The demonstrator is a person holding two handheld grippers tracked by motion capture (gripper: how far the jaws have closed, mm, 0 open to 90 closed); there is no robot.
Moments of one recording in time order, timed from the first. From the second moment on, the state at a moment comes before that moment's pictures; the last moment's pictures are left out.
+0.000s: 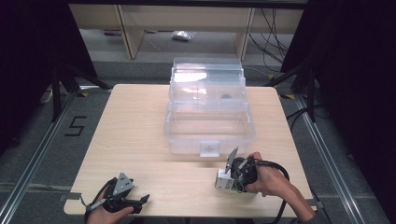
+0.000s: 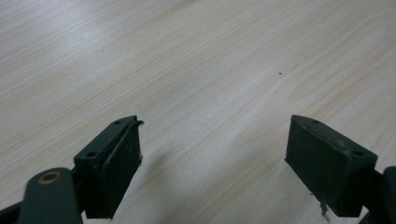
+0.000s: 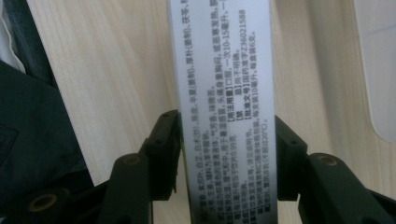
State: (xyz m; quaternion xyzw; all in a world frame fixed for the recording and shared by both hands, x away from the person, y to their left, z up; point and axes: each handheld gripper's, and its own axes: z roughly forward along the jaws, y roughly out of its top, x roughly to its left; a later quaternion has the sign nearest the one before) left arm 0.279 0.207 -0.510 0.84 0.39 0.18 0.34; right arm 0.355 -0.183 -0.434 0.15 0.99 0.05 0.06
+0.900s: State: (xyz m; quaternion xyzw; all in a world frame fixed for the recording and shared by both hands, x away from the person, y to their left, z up) left arm 0.279 0.206 -0.511 0.83 0.39 0.18 0.35; right arm 0.365 -0.179 -0.413 0.09 0.99 0.04 0.05
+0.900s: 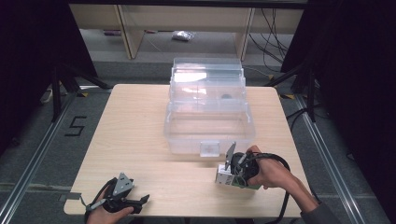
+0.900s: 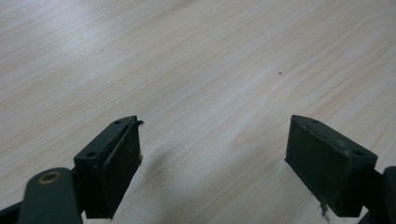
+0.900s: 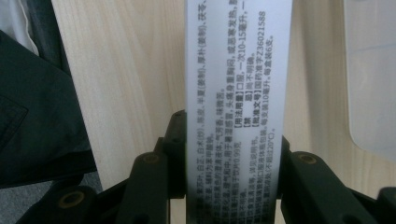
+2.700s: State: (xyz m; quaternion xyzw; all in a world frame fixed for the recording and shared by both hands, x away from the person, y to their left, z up) left arm 0.279 0.206 -0.513 0.83 0.40 0.17 0.36; right arm 0.392 -0.167 -0.329 0.06 0.99 0.08 0.06
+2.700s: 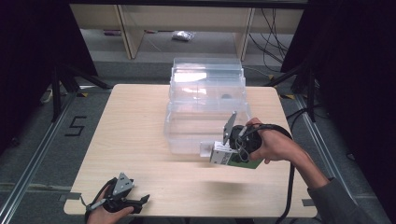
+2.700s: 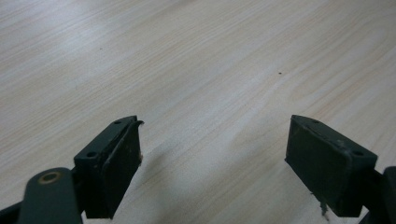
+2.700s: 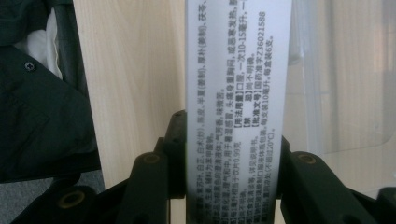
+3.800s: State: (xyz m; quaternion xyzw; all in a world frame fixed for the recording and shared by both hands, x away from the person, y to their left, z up) left arm 0.279 0.207 -0.511 0.83 0.39 0.17 0.35; right arm 0.433 -0.148 -0.291 0.06 0.99 0.06 0.07
